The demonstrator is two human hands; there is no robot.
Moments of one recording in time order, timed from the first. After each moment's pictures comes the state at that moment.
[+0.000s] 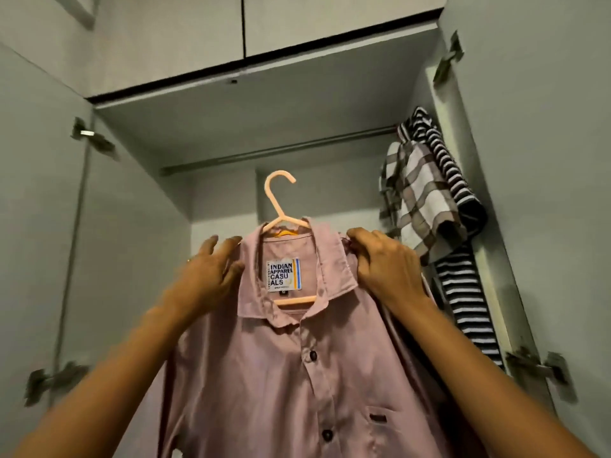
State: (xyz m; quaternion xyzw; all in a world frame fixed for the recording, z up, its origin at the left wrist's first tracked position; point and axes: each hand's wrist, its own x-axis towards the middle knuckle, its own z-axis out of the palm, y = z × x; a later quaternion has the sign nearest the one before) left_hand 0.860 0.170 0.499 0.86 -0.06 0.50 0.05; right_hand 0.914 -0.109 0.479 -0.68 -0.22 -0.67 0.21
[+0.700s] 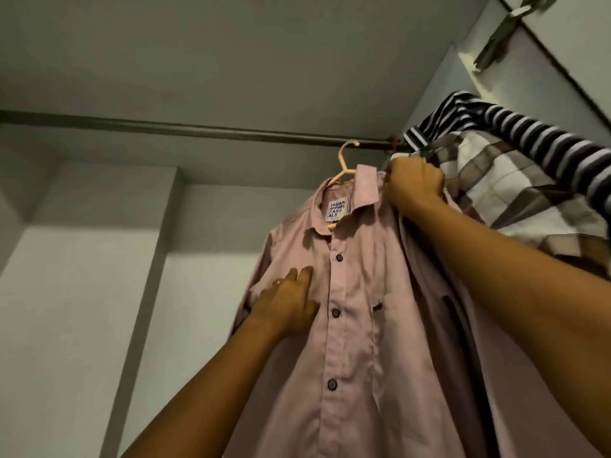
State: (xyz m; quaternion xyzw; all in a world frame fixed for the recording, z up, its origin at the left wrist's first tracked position) left_hand 1.273 0.031 0.583 0.85 -0.22 0.47 0.07; right_hand 1.200 -0.176 0.731 -0.70 0.09 -0.71 0.04
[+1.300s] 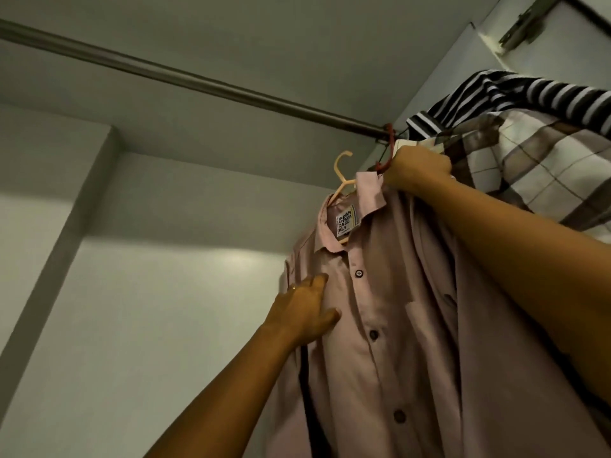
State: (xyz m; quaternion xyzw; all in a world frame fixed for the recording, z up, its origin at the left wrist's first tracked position) left_hand 1.379 -0.031 0.609 0.82 -0.33 0.45 0.11; right_hand 1.243 -0.189 0.773 -0.74 0.19 -0.64 0.02
